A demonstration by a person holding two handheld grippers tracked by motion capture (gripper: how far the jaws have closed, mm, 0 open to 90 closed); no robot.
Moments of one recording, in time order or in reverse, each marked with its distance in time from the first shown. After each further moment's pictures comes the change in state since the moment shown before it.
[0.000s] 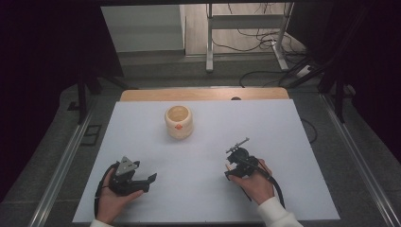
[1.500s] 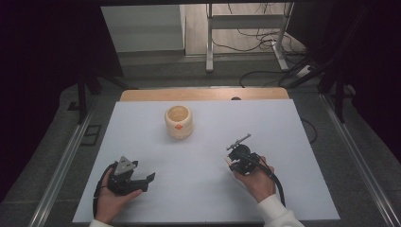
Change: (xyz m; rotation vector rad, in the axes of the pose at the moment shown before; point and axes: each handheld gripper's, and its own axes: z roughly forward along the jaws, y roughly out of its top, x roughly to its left) left arm 0.003 -0.002 -0.001 -0.003 0.012 -0.011; right arm -0.003 0.006 -0.017 -0.020 0.030 -0.029
